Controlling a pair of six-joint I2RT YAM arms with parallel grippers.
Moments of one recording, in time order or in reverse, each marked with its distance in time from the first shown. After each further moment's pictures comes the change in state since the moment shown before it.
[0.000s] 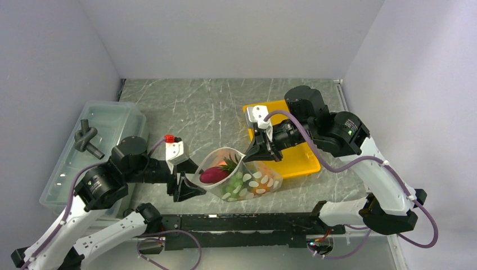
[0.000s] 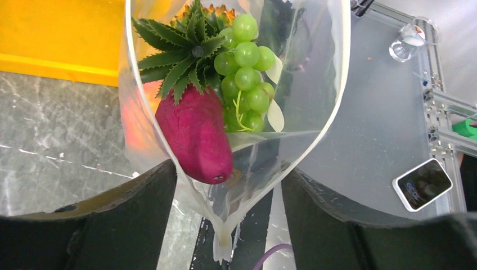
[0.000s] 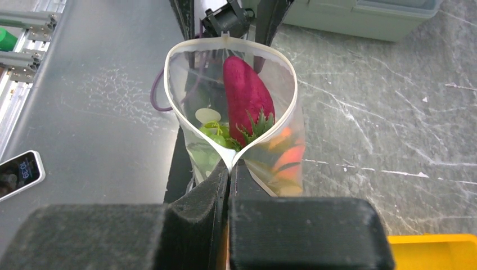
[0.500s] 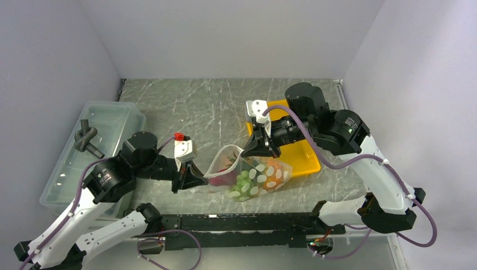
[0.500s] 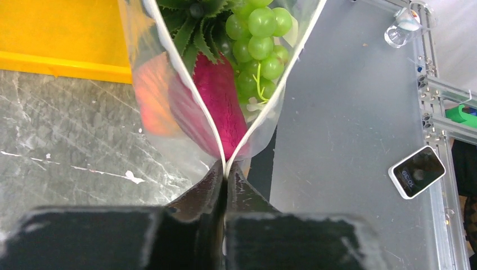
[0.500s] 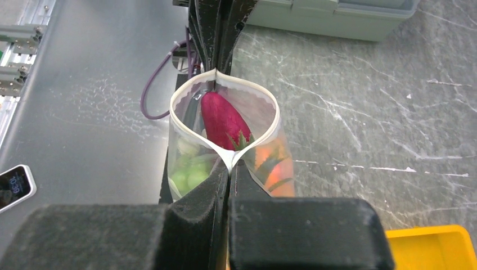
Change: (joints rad) left arm 0.002 0.080 -0.001 -0.003 0.058 0.034; right arm -0.001 0.019 0.036 0.018 0.039 0.035
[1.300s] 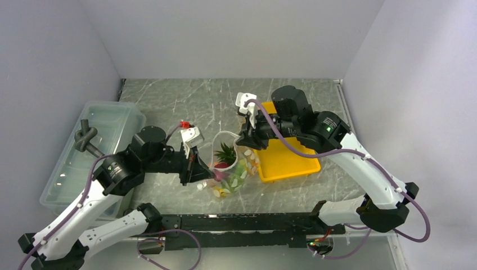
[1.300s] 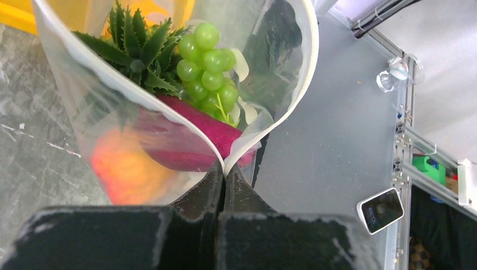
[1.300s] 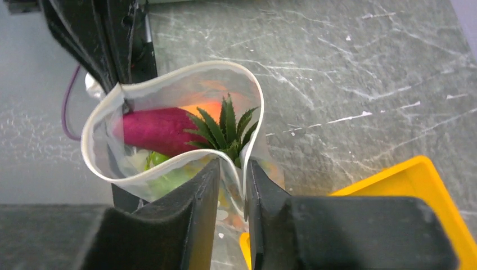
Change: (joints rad) left arm 0.000 0.060 0.001 0.062 -0.079 -0.217; right arm -0.005 0.008 -0.153 0.164 0.267 0.103
